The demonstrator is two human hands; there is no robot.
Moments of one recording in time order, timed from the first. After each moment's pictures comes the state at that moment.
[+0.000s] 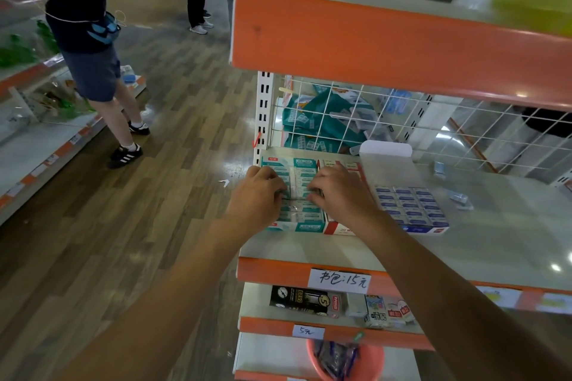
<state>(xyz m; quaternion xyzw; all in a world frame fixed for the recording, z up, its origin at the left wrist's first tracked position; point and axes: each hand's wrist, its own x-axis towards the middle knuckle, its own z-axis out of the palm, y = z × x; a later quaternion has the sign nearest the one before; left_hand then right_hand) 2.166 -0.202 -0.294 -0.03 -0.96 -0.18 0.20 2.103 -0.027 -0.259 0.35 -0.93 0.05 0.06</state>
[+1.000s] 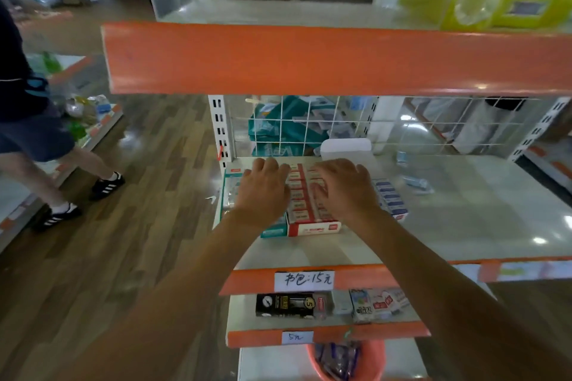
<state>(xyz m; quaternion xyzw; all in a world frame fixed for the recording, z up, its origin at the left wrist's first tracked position) 2.137 -0.124 -0.253 -0.02 -0.99 -0.07 0.14 2.092 0.043 -0.256 0.23 -0.96 0.05 0.14</state>
